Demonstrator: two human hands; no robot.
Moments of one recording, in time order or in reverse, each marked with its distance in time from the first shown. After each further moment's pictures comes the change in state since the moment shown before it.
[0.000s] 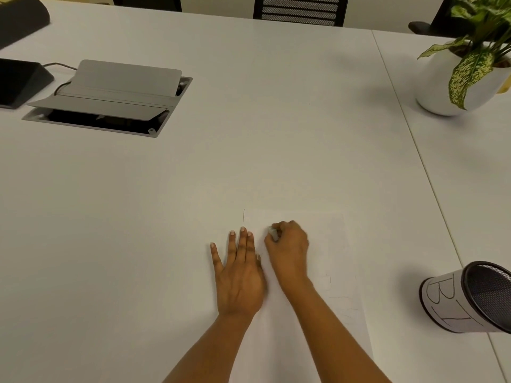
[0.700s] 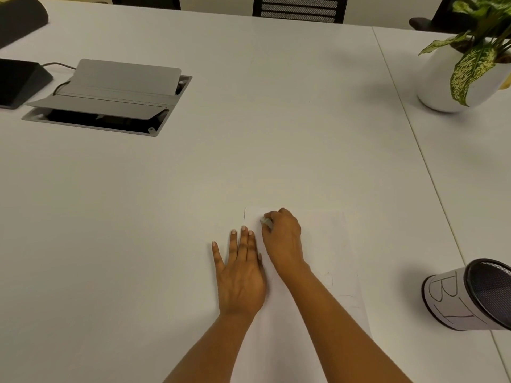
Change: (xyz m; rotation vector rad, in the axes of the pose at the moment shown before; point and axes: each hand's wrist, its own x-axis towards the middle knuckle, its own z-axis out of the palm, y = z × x) left_hand 0.002 0.000 -0.001 -0.005 -0.028 -0.004; right_hand 0.017 -0.005 0.009 -0.096 -0.082 -0.119
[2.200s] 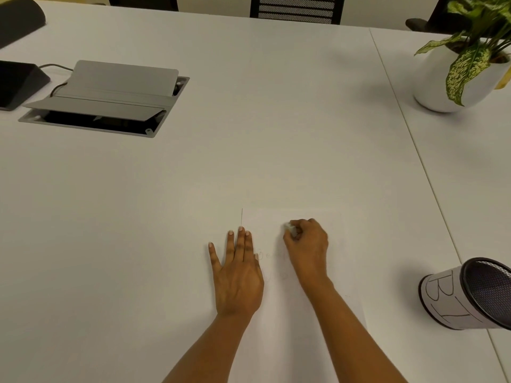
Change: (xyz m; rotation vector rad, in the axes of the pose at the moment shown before) left_hand -0.003 0.001 -0.004 -0.021 0.032 -0.003; right_hand -0.012 0.033 -0.025 0.132 0.176 0.150
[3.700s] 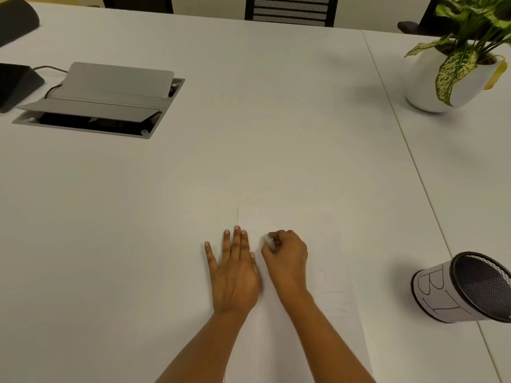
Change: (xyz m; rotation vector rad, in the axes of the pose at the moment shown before) left_hand 0.000 0.000 0.001 -0.006 -0.015 0.003; right_hand -0.028 -0.007 0.012 0.026 -0.066 -0.004
